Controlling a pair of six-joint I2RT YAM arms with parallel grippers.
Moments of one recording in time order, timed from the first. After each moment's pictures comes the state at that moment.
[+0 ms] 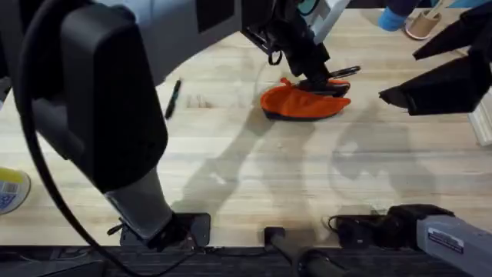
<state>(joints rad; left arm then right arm) -0.61 1.94 1.65 -0.79 0.58 0.57 0.03 1.18 1.61 -1.56 -0.39 -0.63</state>
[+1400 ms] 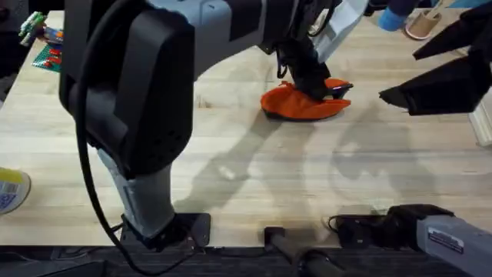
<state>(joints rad) -0.66 2.03 1.65 -0.79 0.50 0.56 0.03 1.18 1.61 -1.56 -0.39 -0.63</state>
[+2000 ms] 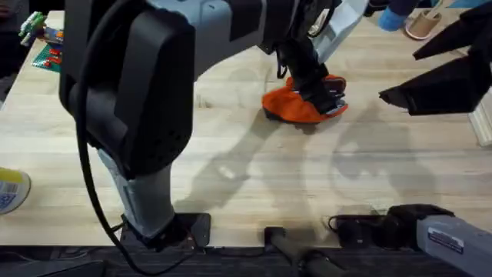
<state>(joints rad) -0.66 2.03 1.65 -0.80 0.50 0.56 0.03 1.18 1.61 -1.56 -0.39 -0.63</state>
